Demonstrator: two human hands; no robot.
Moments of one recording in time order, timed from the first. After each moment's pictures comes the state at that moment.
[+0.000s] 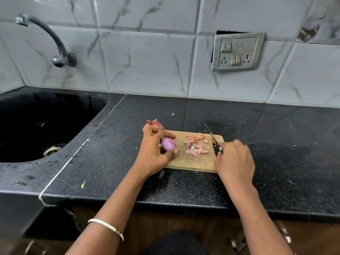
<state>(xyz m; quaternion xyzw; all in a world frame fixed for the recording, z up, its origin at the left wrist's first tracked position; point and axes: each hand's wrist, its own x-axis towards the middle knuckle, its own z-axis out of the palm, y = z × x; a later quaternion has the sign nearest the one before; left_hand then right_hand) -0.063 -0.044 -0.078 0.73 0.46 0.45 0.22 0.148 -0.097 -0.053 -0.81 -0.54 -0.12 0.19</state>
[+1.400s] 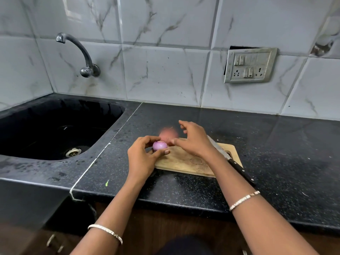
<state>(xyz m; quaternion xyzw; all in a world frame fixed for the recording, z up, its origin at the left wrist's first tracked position) -0.112 -0.059 -0.078 0.60 0.54 0.57 0.17 0.061 -0.013 -0.021 -0.59 -0.75 0.13 0.28</state>
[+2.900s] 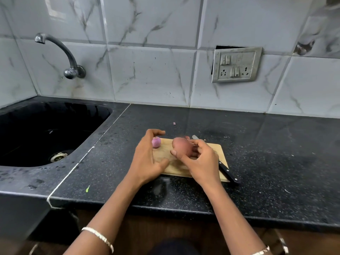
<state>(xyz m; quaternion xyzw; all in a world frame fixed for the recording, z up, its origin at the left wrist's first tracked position) -0.075 -0.064 -0.064 0.73 0.43 0.50 0.17 0.104 -0.080 -0.060 -0.53 -0.60 0.23 0.55</state>
